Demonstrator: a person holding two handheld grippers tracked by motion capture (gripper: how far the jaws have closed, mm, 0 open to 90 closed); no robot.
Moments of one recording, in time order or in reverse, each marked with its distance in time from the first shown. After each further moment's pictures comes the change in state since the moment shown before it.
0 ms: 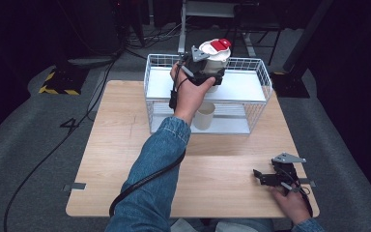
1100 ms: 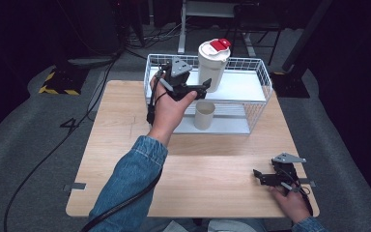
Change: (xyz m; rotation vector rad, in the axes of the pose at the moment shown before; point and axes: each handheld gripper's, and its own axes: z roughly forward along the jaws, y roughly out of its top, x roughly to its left) left arm -0.005 -0.011 -0.086 -0.025 -0.026 0.062; right arm 0.000 0.000 0.000 0.002 0.000 0.001
